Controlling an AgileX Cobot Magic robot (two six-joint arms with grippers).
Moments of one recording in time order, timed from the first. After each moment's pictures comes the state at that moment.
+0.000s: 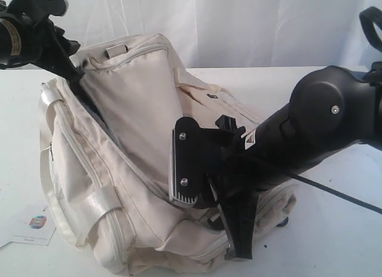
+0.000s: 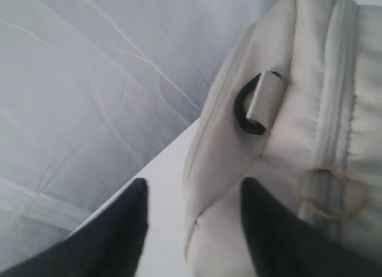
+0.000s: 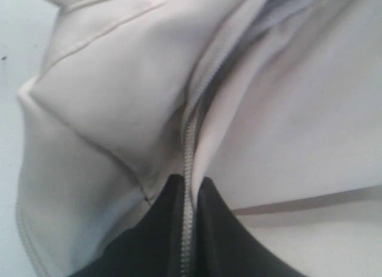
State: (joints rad) left arm -0.25 1.54 -1.07 0.95 -0.03 -0.36; right arm 0.86 1.45 -0.89 0.41 0.62 -1.21
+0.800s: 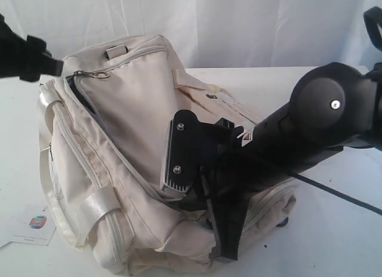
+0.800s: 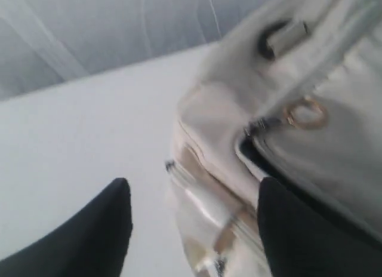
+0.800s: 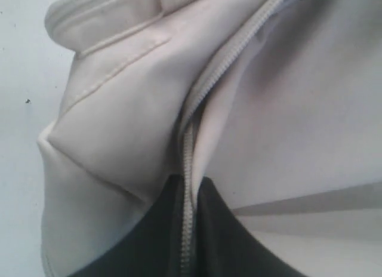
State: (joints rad) left arm -0.46 1.23 -0.96 0.79 0.50 -0.69; right arm 0.86 1.45 -0.89 0.54 0.62 -1.20
